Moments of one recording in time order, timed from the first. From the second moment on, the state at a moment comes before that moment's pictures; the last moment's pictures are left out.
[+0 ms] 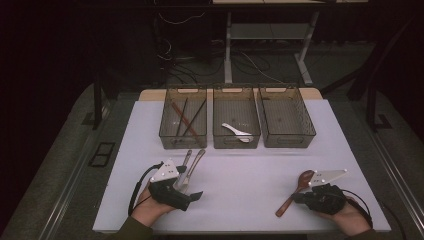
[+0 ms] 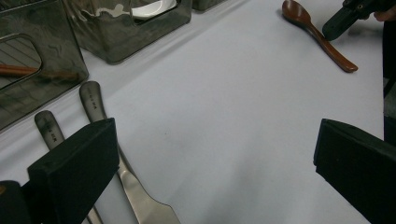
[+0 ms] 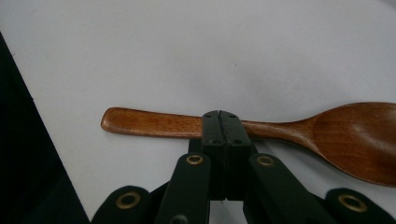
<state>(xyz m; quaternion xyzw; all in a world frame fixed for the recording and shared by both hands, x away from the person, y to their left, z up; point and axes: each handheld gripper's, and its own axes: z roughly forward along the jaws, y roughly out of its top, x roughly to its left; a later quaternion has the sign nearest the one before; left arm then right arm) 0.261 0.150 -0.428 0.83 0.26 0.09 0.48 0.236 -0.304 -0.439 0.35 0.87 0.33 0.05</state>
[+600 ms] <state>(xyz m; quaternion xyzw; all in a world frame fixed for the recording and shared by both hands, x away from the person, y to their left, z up) 0.262 0.150 -0.429 0.83 0.26 0.09 0.48 0.270 -0.278 -0.442 0.35 0.87 0.35 0.06</state>
